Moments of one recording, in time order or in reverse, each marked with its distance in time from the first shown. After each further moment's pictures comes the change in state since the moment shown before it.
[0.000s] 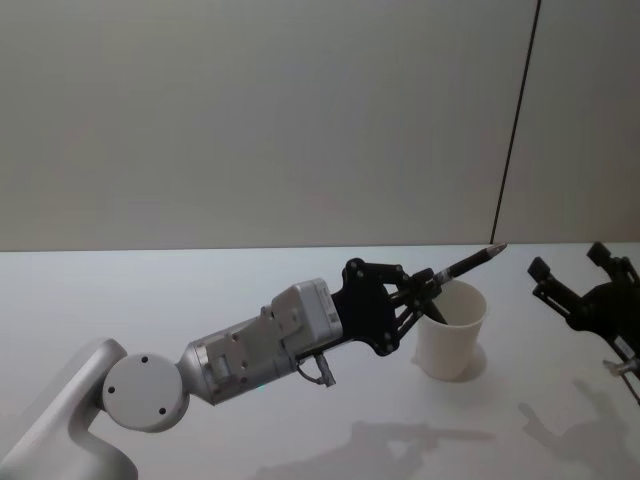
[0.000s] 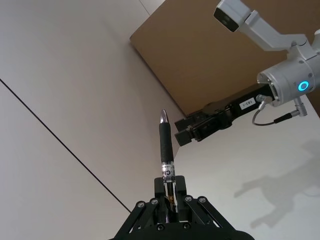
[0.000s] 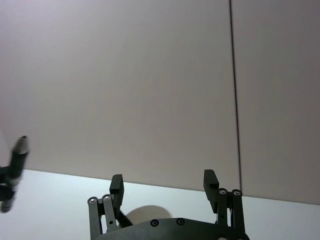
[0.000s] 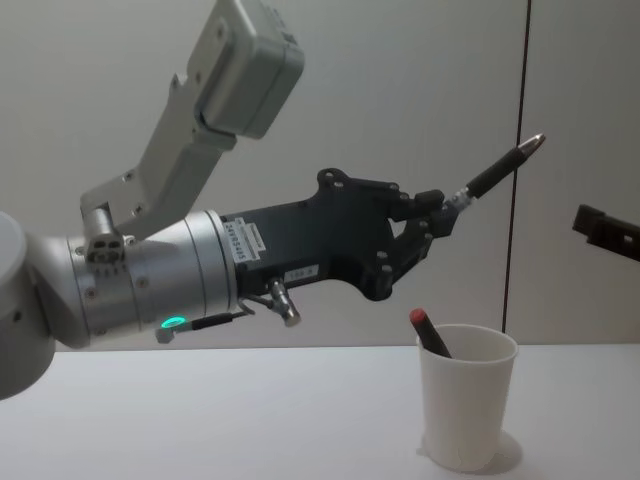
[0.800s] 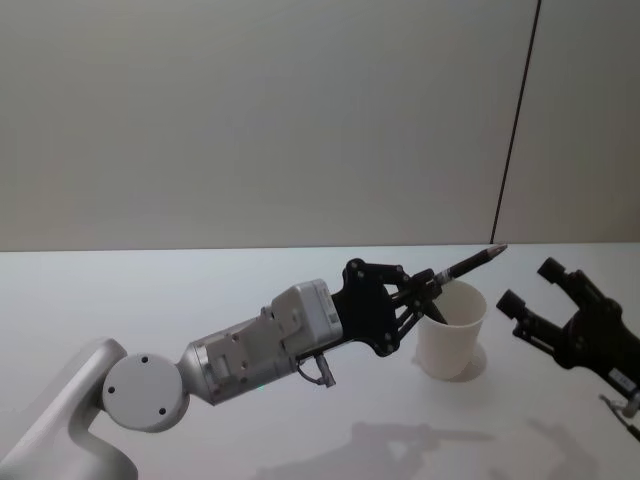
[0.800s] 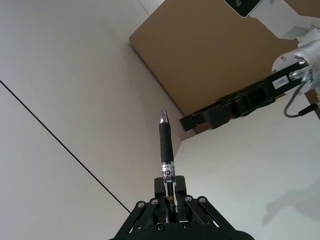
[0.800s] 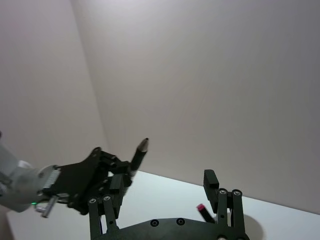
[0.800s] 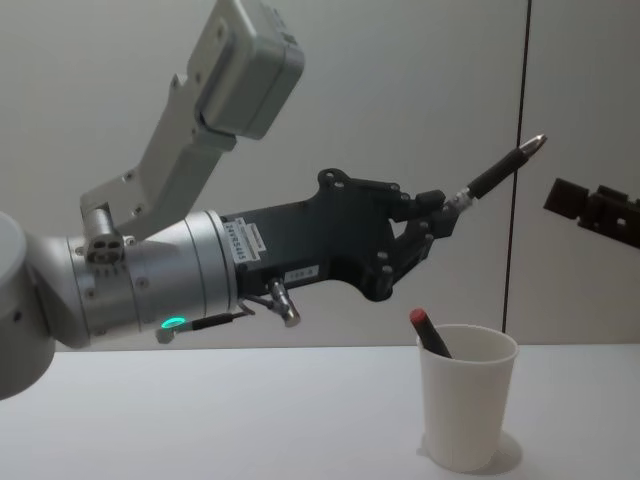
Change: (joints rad) left arm 0.000 0.000 0.000 0.000 0.000 -0.002 -0.003; right arm -0.031 0.048 0.002 -0.030 0.178 0.037 0.371
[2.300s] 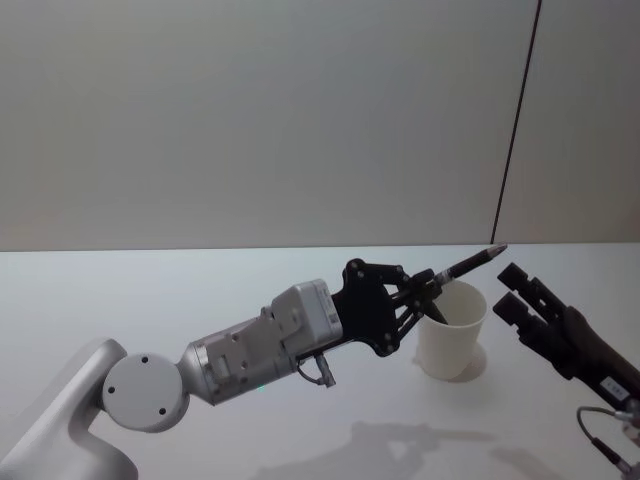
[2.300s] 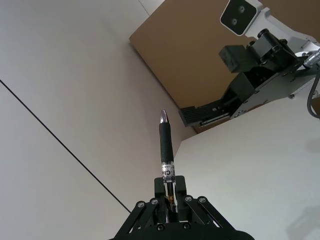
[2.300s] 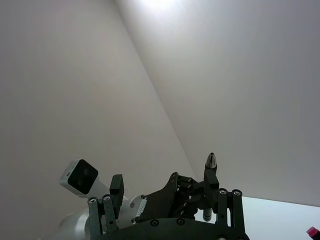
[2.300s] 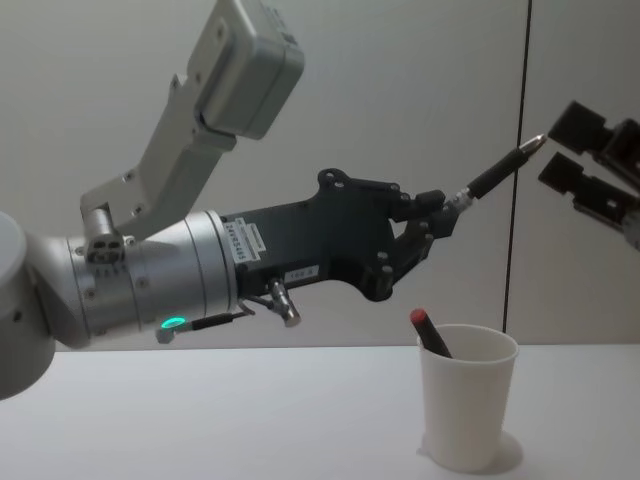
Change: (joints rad) left arm 0.000 0.000 0.000 0.000 0.000 0.000 0.000; right arm 0.069 -0.014 -0.067 0.130 0.329 0.139 0.301
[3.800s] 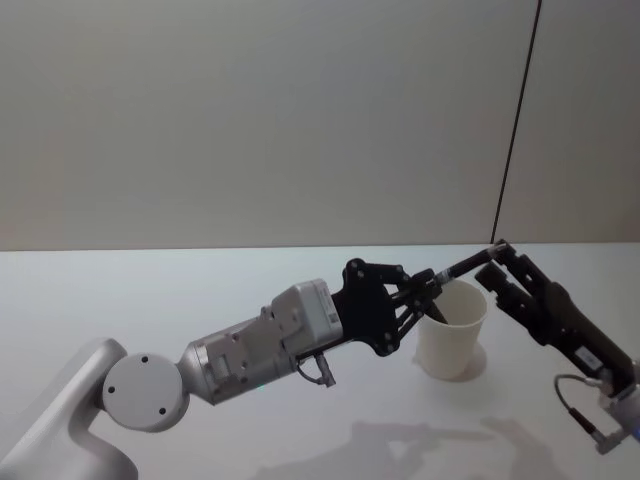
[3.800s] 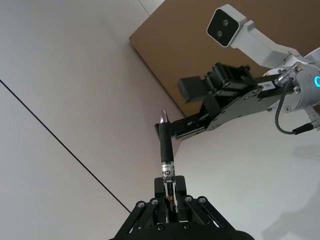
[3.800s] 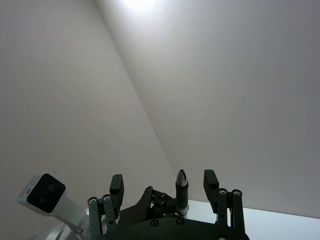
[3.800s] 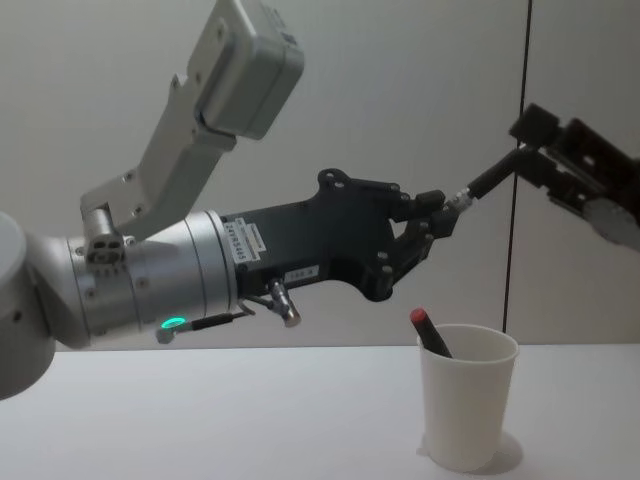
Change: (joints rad) left arm 0.000 0.000 0.000 0.000 0.000 0.000 0.000; right arm 0.077 -0.017 -0.047 0.082 0.009 -0.069 -0.076
